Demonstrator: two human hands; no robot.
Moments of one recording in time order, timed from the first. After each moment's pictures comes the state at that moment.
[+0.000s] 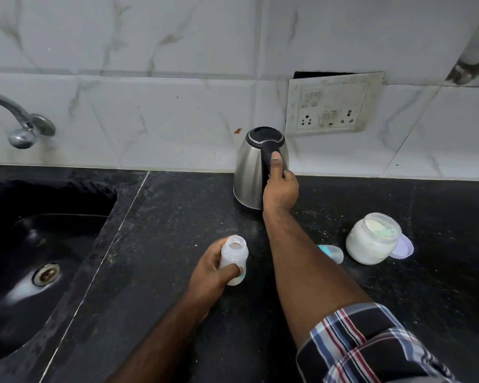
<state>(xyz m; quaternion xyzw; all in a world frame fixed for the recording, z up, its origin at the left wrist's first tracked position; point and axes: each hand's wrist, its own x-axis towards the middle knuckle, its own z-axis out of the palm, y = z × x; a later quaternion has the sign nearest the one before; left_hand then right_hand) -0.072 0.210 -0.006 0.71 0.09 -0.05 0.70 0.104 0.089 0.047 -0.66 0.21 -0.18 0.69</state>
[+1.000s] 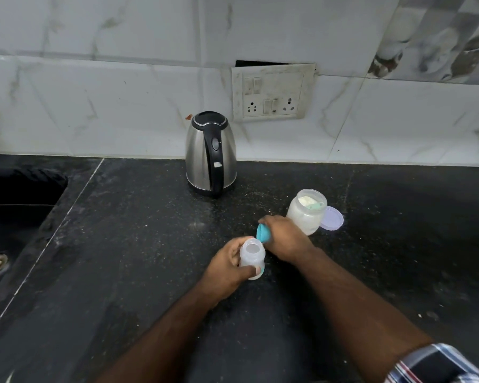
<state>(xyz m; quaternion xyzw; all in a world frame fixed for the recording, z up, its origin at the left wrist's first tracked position) -0.096 0.071 -0.019 0.72 0.00 -0.13 0.69 -0.009 -0.104 0.004 -0.97 -0.10 0.12 0.16</state>
